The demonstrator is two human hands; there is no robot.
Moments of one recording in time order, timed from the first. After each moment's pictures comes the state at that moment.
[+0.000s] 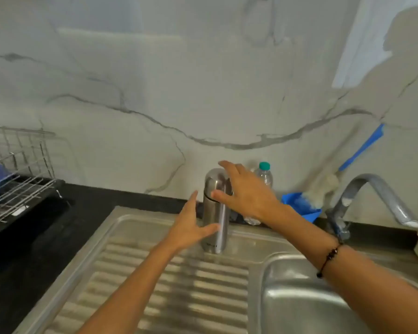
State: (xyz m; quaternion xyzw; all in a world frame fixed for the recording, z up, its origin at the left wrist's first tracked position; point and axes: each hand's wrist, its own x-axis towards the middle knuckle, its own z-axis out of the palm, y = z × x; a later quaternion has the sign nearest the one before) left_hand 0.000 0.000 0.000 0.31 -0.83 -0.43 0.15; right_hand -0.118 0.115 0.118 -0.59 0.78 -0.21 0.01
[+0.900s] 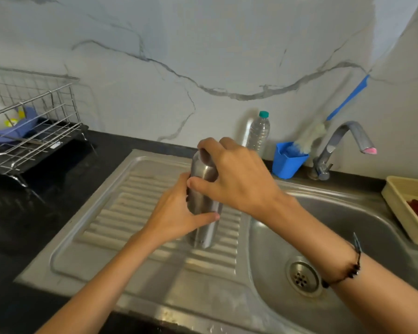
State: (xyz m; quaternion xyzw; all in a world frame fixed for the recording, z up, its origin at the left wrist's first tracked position) left_hand 0.141 0.153 0.053 0.30 -0.83 -0.39 0.25; right_hand 0.028 0.235 0.145 -0.64 0.73 -0.20 -0.08
